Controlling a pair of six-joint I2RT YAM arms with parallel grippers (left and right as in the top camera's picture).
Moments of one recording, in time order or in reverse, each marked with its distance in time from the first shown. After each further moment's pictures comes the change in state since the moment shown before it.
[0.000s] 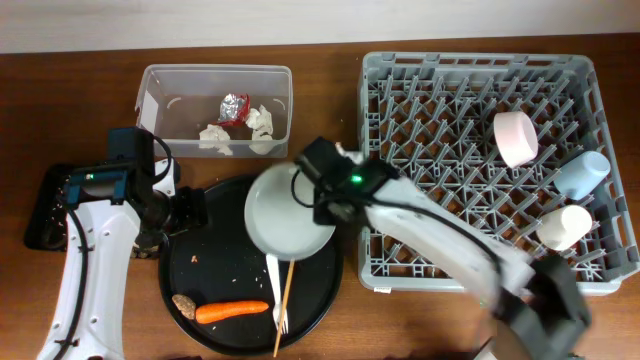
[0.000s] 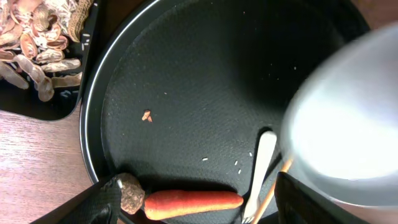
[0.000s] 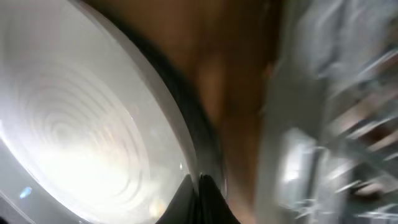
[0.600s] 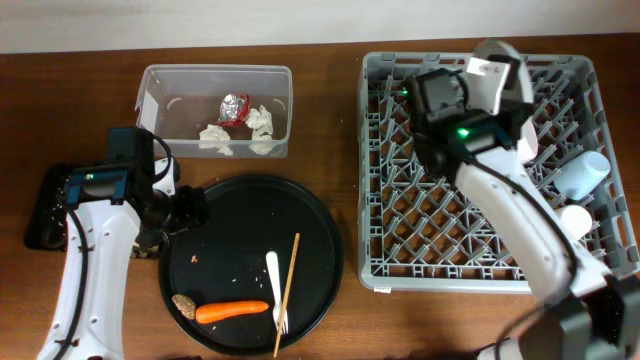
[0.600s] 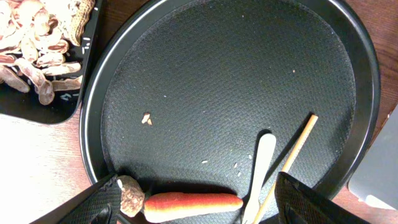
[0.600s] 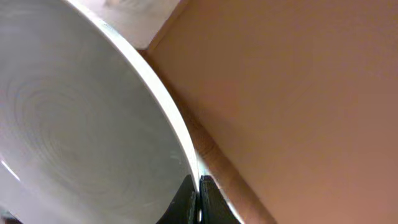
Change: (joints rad) left arm 0.000 0.000 0.000 0.010 0.000 0.000; right arm -0.408 -0.071 0.029 0.130 1.184 -0.431
